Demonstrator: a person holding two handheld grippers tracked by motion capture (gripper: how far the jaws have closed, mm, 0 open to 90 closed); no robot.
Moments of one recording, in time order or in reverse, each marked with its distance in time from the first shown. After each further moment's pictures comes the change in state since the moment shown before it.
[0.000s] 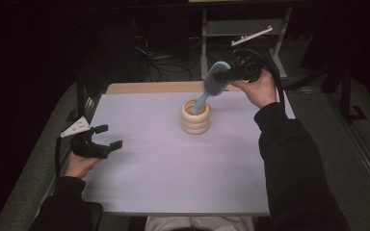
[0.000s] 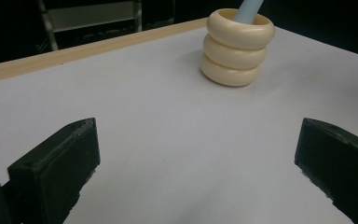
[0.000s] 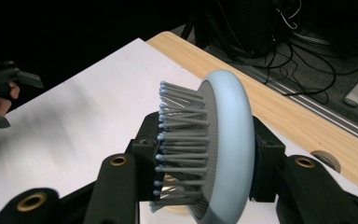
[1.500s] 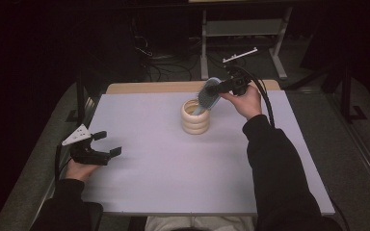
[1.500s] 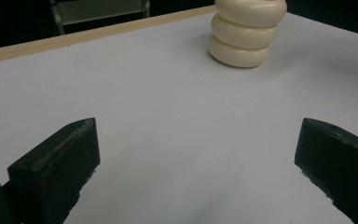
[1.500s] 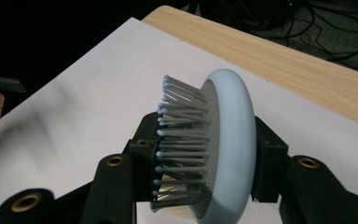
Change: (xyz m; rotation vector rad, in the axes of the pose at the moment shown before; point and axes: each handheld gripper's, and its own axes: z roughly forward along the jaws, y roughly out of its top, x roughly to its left) left arm -0.004 -0.021 -0.001 0.018 0.035 0.009; right arm -0.022 -0.036 0.063 0.051 0.054 0.141
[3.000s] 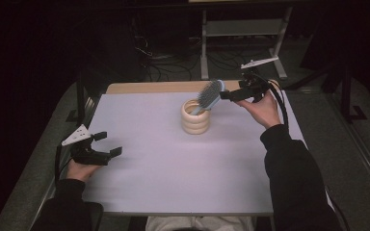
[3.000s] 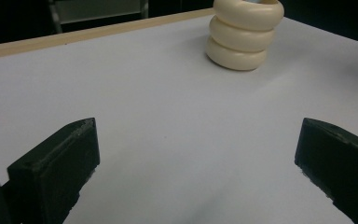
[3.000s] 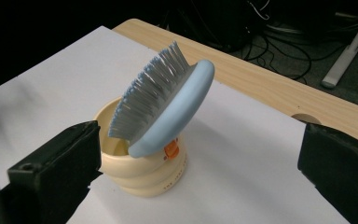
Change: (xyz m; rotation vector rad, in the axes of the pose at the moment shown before) left arm -0.001 -0.001 0.001 -0.006 -0.013 -0.024; right arm -0.010 -0.035 -0.039 -0.102 -0.133 -0.068
